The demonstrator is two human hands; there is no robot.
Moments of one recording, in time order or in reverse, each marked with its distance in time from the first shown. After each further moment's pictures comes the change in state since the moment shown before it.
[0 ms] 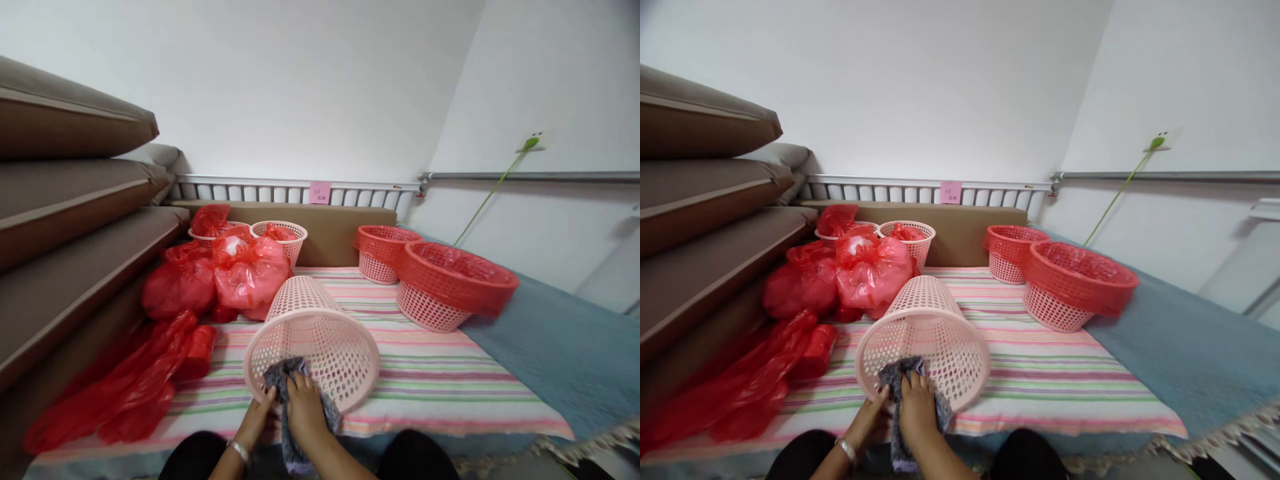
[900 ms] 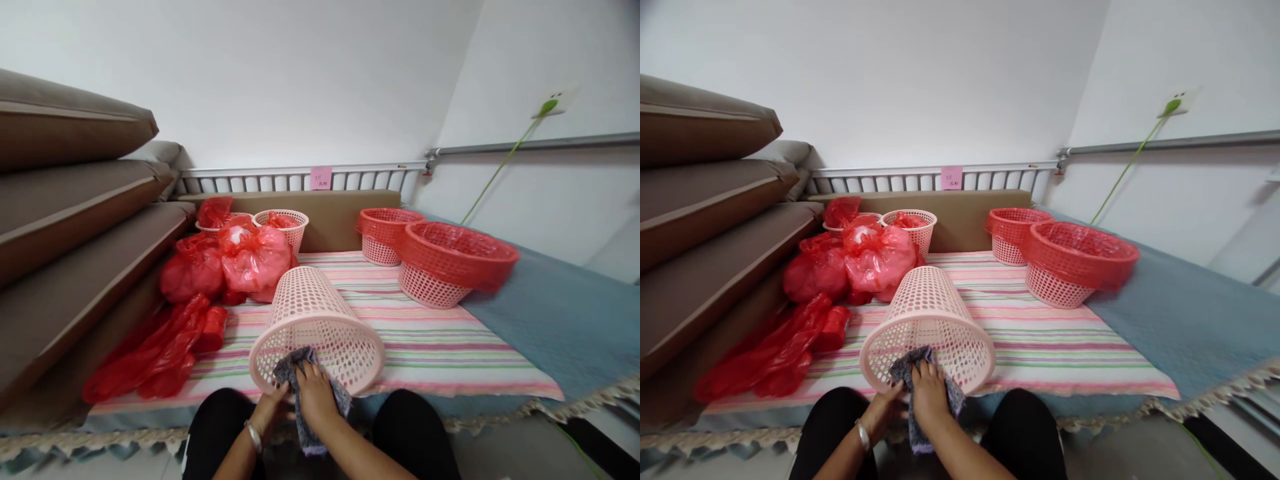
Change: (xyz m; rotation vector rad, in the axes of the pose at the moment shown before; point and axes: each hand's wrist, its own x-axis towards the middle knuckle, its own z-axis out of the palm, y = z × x) left_hand -0.050 -0.019 0.016 -0.146 -0.089 -0.014; right_hand -0.043 0.014 0.001 -0.019 -0.013 -0.064
